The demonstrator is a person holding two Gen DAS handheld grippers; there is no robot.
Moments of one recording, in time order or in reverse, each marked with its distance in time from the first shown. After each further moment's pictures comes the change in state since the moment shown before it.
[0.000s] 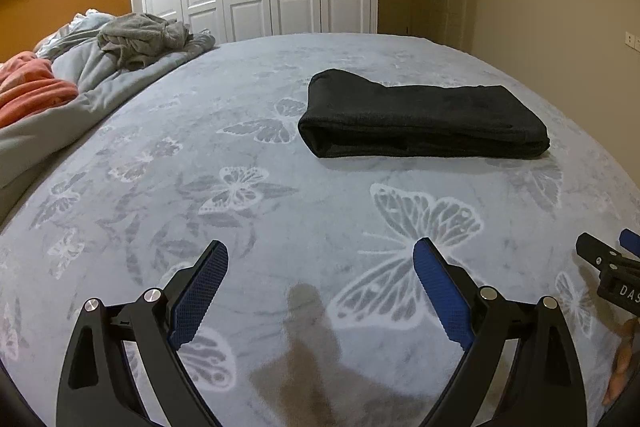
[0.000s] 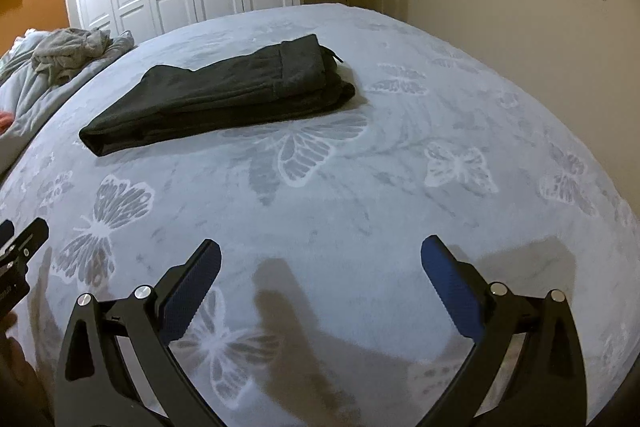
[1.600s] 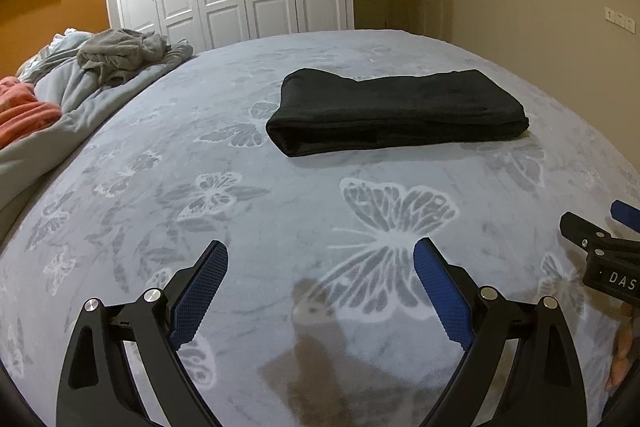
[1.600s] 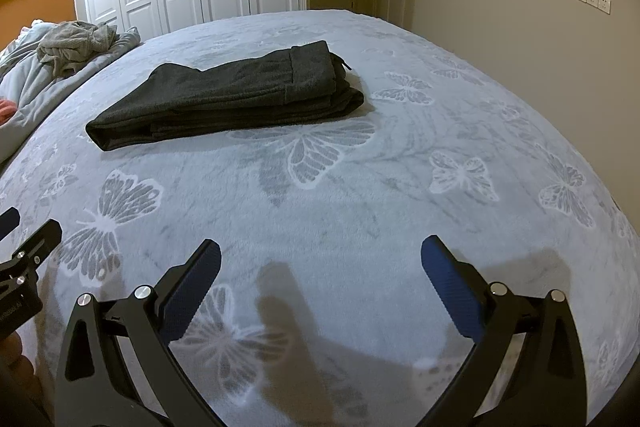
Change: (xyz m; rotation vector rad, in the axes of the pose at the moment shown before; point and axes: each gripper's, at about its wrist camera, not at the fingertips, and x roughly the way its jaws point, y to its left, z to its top) left arm -0.002 -0.020 -0.002 0.085 0.007 -0.031; right arm -0.002 0.001 0.002 -0.025 -0.013 0.002
